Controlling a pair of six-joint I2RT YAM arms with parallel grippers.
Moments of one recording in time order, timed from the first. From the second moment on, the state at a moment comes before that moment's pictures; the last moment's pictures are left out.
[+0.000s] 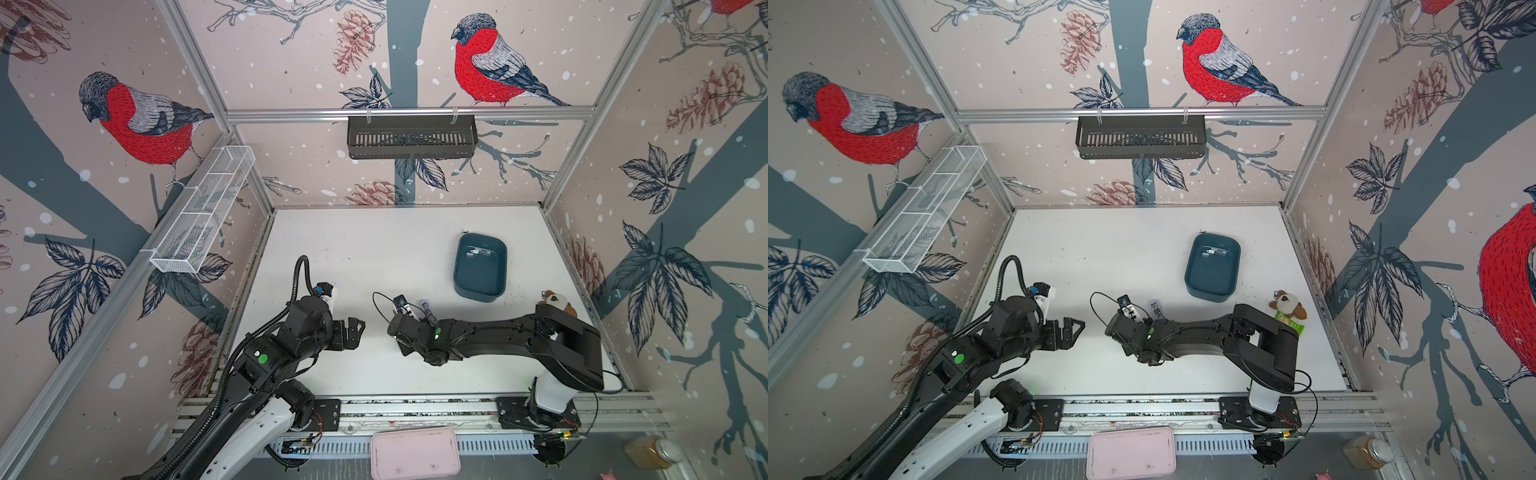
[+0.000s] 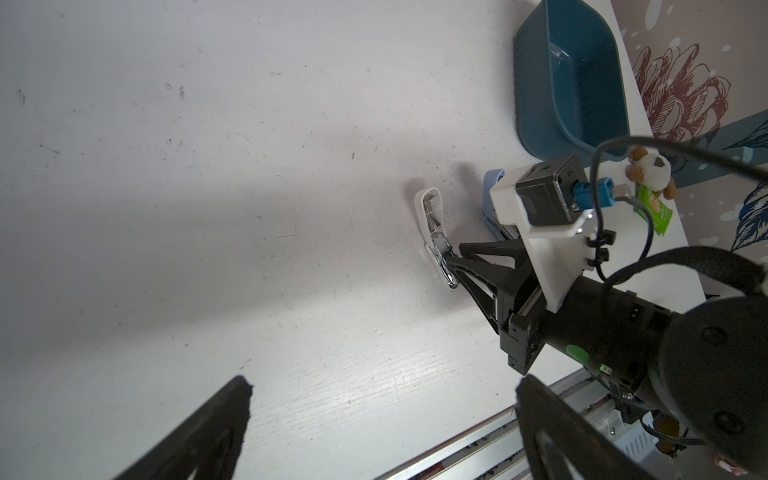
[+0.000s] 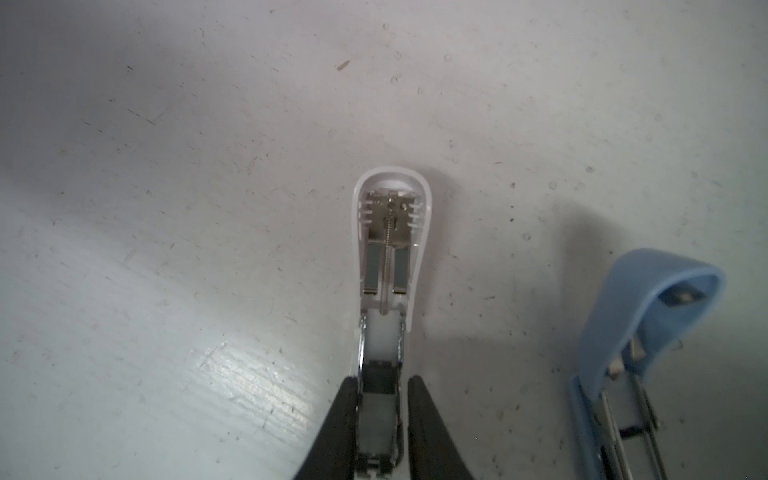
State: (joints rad) left arm -0.60 0.60 0.72 -0.90 0.05 -0.55; right arm 1.22 1.73 0.93 -0.23 0.38 0.58
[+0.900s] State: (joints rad) left arm -0.60 0.68 0.53 -0.54 0.20 -0.61; right arm 1.12 1.49 0.83 -0.14 0.25 0.53
